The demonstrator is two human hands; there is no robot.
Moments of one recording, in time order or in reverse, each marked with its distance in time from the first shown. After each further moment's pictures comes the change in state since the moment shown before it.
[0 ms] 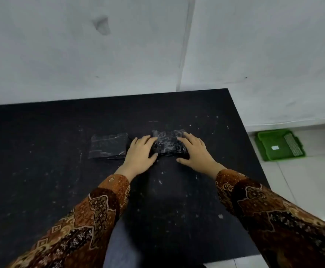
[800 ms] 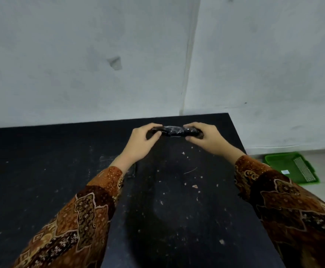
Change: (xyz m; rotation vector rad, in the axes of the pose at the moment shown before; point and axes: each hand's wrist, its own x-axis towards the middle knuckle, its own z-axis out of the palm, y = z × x) left_hand 0.030 0.031 -0.105 -0.544 0.330 0.074; right_hand 0.024 -0.011 -0.134 0.365 0.218 -0.179
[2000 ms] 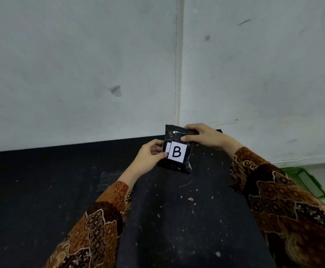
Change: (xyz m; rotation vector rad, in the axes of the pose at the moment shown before) left_hand -0.012 0.048 0.020 -0.347 -0.106 -0.214; right_hand 0.005 -0.029 -0.059 0.430 -0.225 0.075
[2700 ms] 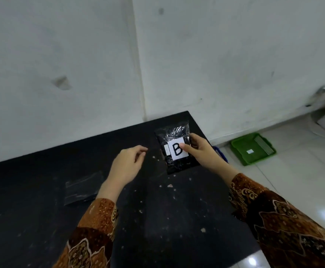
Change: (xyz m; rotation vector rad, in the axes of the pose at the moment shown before) left_hand 0.001 -0.029 0.017 0.639 -0.047 0.188; right_hand -0.081 0.075 0.040 0.218 0.506 0.038
